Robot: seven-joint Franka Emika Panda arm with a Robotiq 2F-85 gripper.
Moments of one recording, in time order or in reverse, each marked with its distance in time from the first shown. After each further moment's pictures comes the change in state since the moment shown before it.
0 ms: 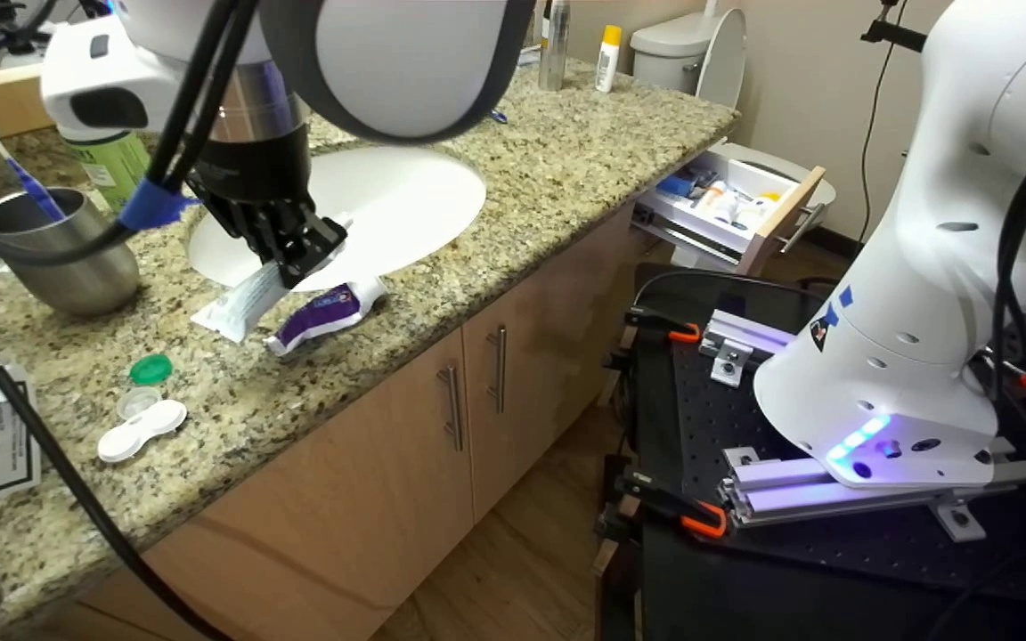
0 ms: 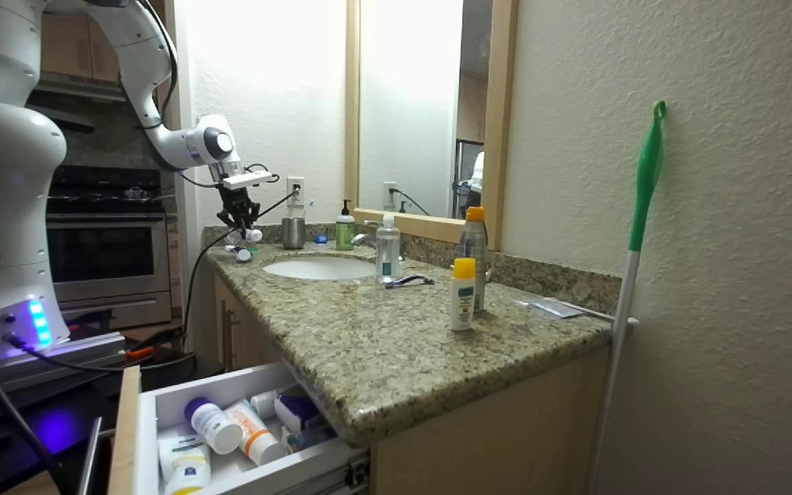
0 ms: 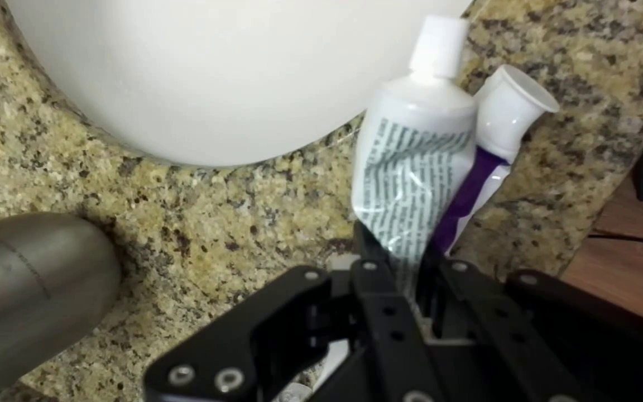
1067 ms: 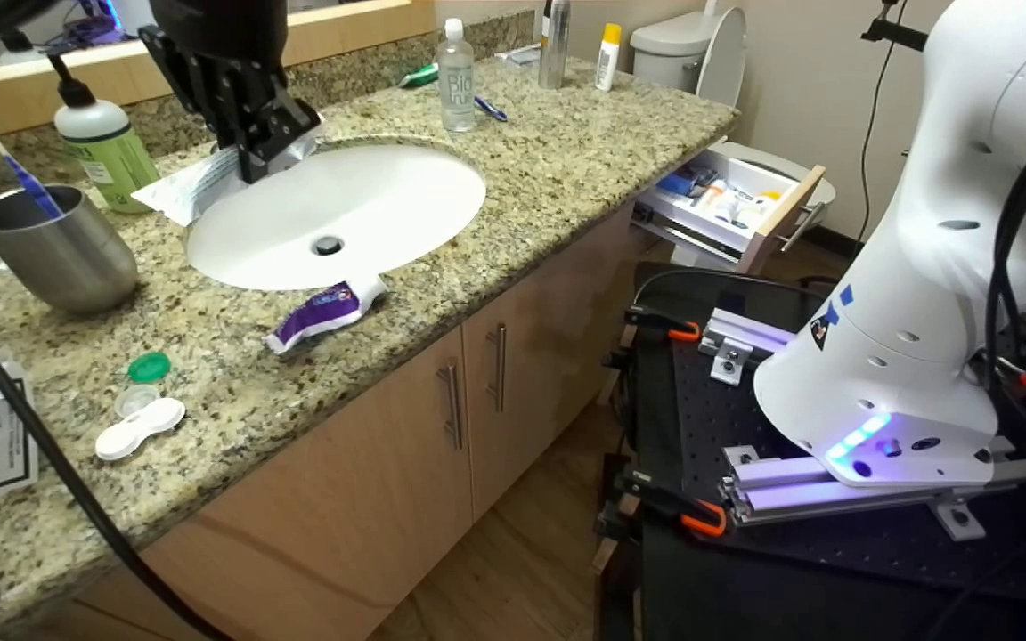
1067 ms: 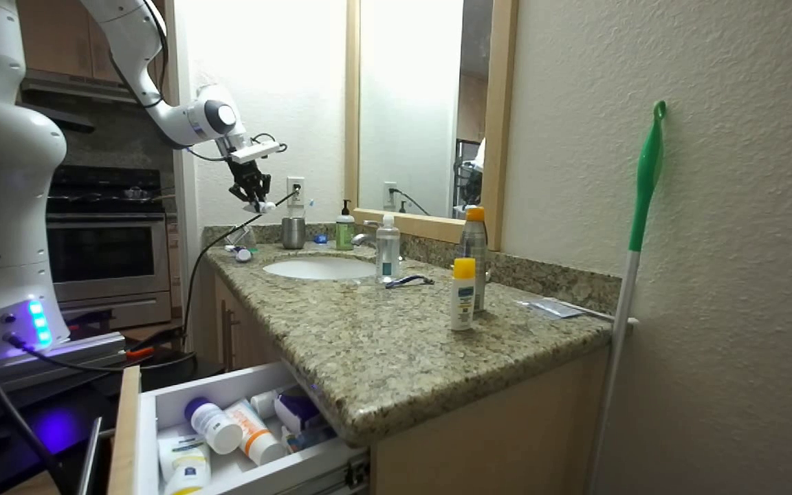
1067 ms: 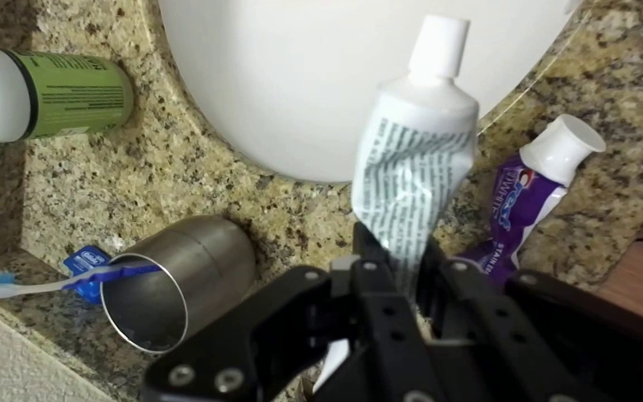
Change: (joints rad) arm -0.002 -0.149 -0.057 0.004 0.001 -0.013 -0.044
